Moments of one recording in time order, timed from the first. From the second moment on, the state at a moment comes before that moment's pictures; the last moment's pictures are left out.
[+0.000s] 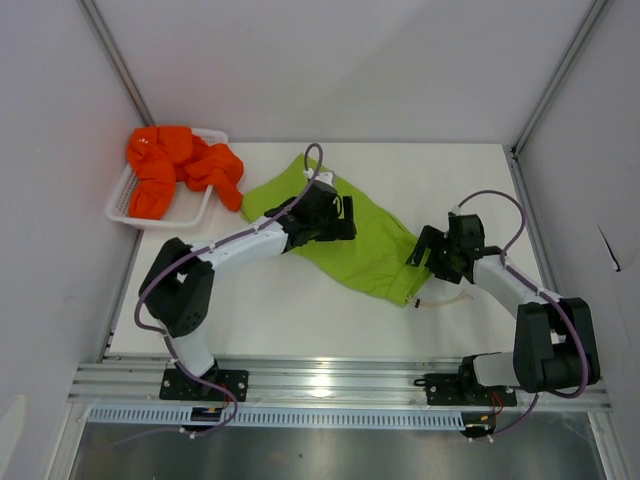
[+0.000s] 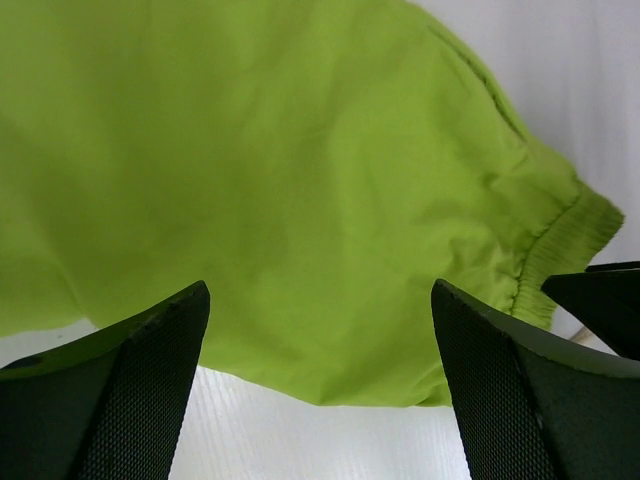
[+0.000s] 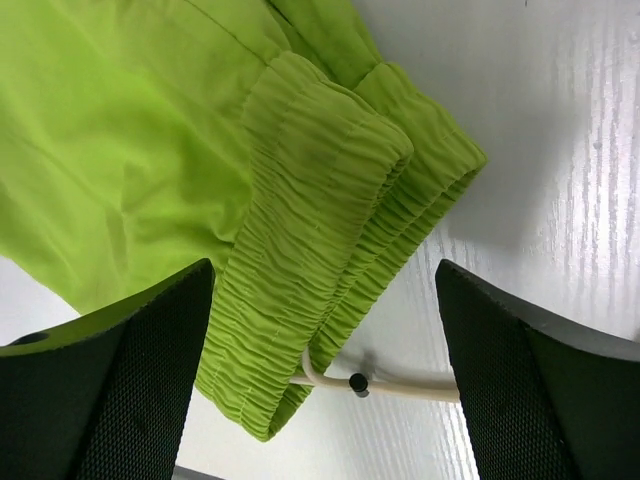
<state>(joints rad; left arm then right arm) -0.70 1.72 1.26 -0.26 -0.12 -0.61 0.15 1.35 0.73 -0.32 -0.12 0.50</state>
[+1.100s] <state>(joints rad) -0.89 2.08 1.51 -0.40 -0.10 -0.56 -0.05 1.31 0.43 0.10 -0.47 0.77</state>
